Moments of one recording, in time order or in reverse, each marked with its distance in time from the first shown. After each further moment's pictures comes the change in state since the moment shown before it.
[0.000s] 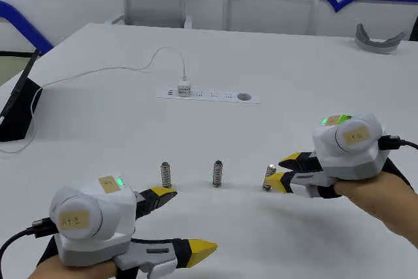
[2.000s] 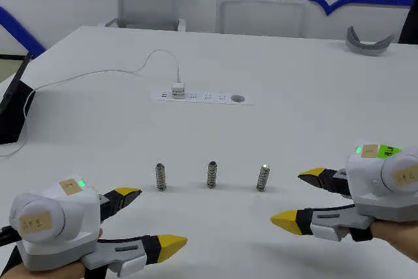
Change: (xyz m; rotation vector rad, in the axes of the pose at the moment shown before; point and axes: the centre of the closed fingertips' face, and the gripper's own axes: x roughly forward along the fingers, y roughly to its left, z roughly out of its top) left arm -0.026 0.034 -0.012 -0.061 -0.009 0.108; right arm -0.047 0.034 -0.018 0.013 -0.072 0.026
